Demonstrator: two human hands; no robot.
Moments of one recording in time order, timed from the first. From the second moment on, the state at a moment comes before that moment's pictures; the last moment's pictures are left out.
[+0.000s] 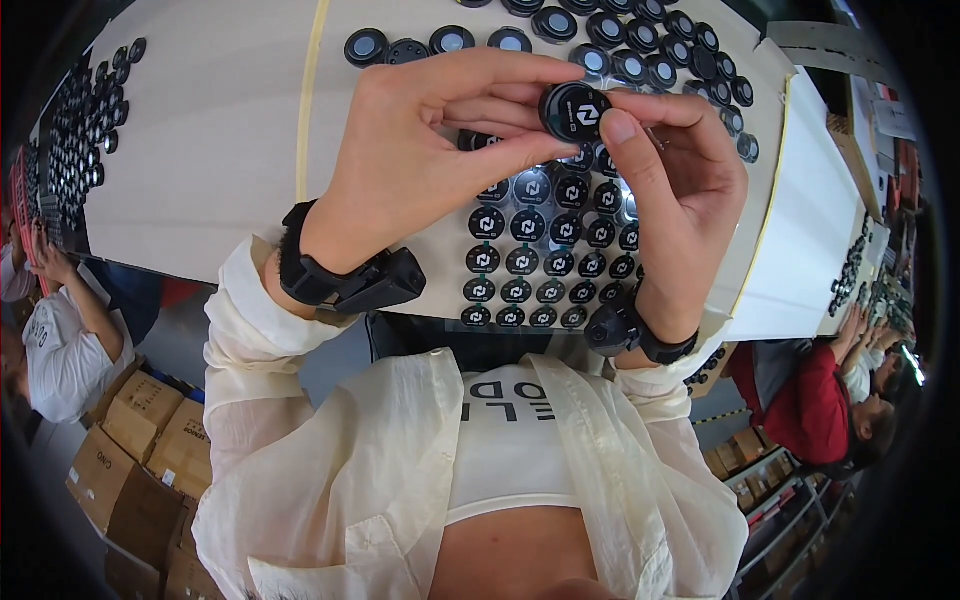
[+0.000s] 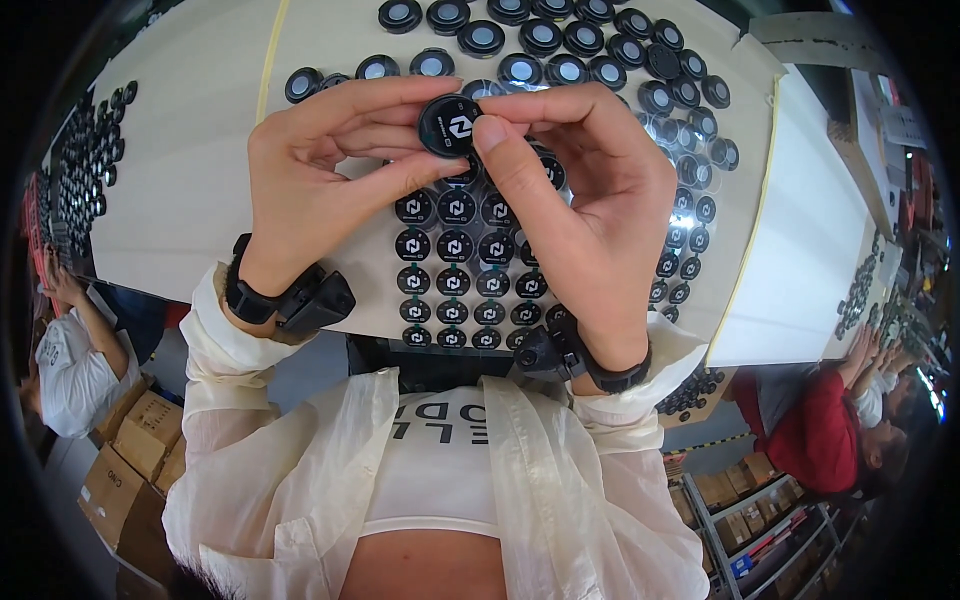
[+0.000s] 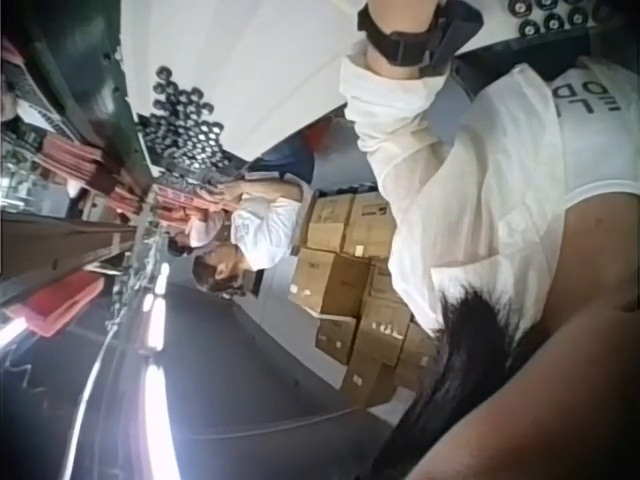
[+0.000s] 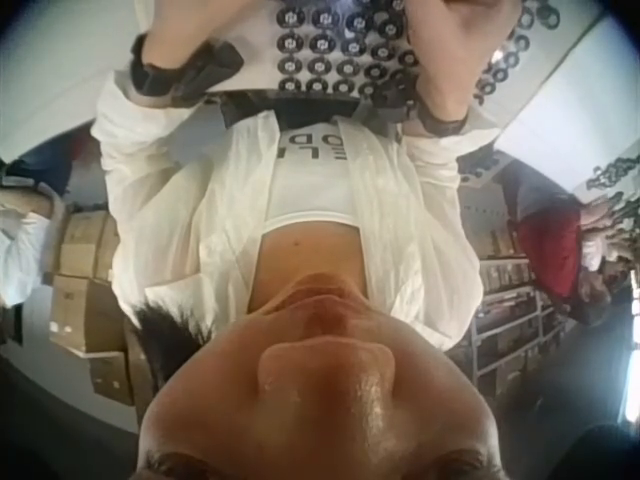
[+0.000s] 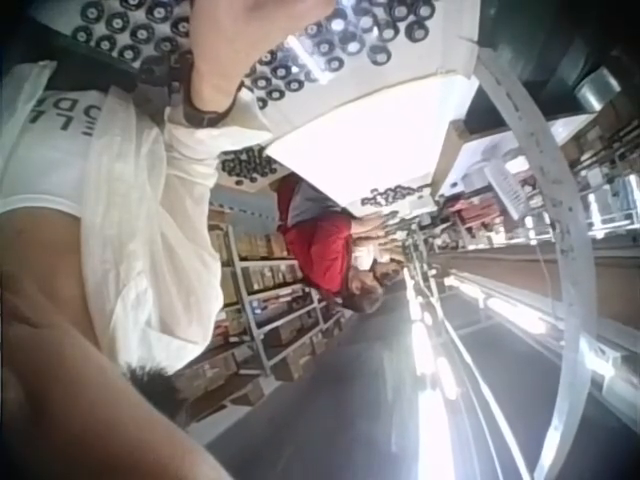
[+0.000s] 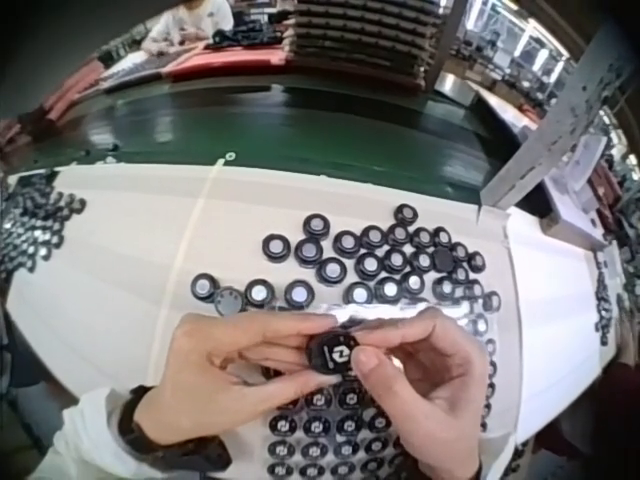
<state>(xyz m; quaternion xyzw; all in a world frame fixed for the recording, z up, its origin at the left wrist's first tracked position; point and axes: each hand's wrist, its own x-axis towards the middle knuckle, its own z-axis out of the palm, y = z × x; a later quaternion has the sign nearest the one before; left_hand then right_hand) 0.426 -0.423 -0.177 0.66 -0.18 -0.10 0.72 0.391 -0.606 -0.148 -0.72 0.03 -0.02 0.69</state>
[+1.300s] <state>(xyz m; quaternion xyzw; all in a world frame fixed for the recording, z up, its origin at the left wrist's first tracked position) 0.437 -0.426 -0.184 0.70 -0.20 -0.02 0.68 0.396 -0.609 -0.158 -0.88 -0.11 -0.09 0.45</state>
